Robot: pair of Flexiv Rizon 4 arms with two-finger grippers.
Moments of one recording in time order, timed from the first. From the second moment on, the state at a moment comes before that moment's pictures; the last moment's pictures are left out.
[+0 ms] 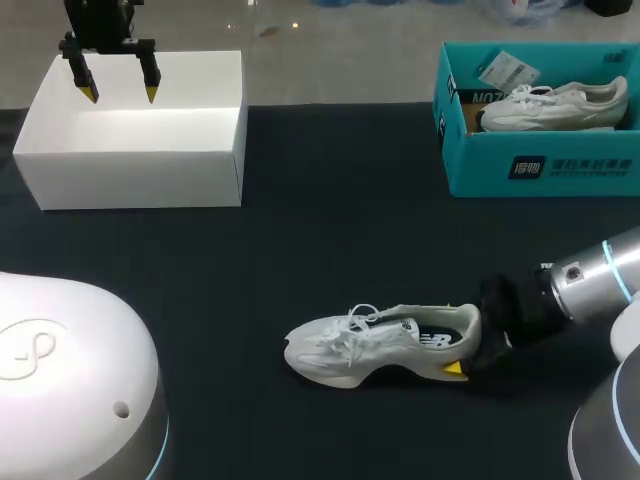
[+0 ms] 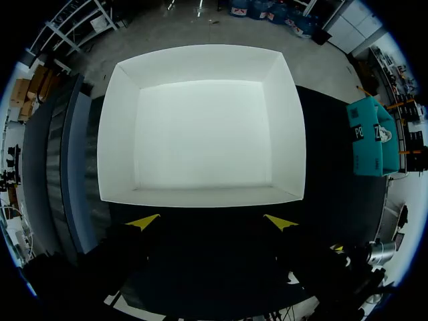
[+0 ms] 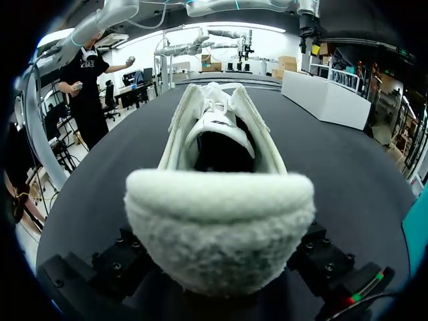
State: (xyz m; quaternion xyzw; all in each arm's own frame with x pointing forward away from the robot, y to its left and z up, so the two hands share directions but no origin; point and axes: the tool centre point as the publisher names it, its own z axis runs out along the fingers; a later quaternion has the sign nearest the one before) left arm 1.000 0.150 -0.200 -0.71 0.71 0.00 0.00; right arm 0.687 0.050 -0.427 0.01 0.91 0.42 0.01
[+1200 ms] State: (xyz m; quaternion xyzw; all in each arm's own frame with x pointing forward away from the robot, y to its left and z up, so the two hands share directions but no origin) left arm 0.933 0.096 -0.193 -0.75 0.66 -0.02 0.00; right arm 0.687 0.050 -0.427 0.01 0.91 0.42 0.01
